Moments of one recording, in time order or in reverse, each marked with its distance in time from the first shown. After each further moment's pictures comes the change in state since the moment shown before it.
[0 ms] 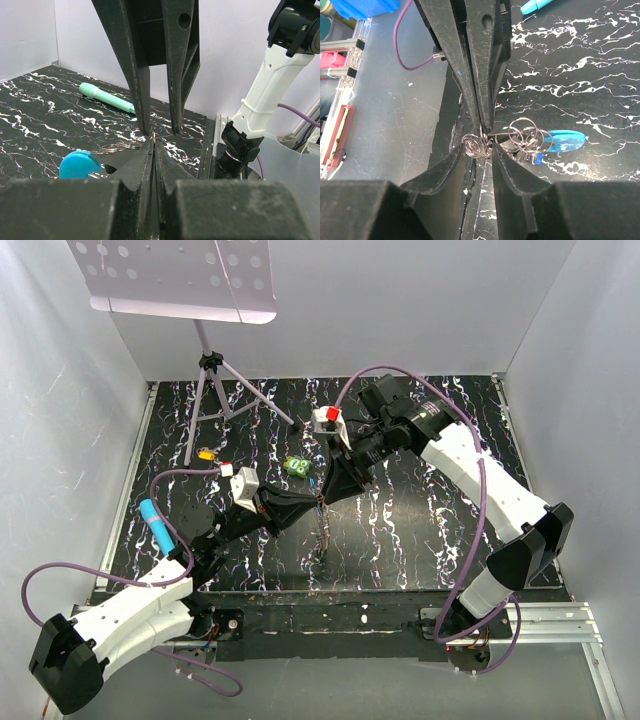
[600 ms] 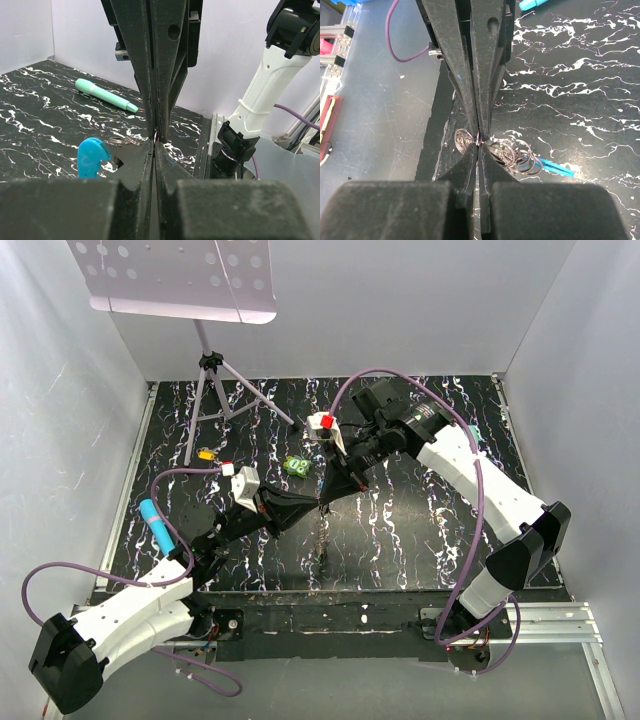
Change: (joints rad) left arm -0.001 0.000 0.000 -0.008 -0.002 -0.023; right arm 0.037 0.008 0.000 0.000 0.035 -0.043
